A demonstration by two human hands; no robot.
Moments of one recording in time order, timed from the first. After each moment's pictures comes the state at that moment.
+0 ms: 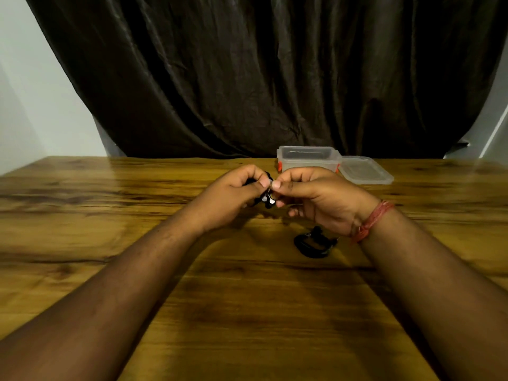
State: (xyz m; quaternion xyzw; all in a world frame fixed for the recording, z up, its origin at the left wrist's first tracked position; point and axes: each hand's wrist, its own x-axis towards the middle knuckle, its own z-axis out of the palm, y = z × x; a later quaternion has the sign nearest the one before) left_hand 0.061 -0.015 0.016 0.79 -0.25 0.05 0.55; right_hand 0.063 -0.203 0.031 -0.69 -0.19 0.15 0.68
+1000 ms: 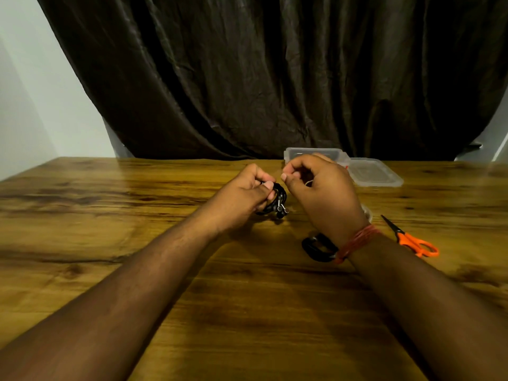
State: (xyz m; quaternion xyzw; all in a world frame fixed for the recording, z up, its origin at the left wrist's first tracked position) left_hand 0.064 -0.023 0.012 0.77 -0.21 0.03 0.61; right_hand 0.064 -0.185 0.018 -0.83 -0.21 -0.31 0.42
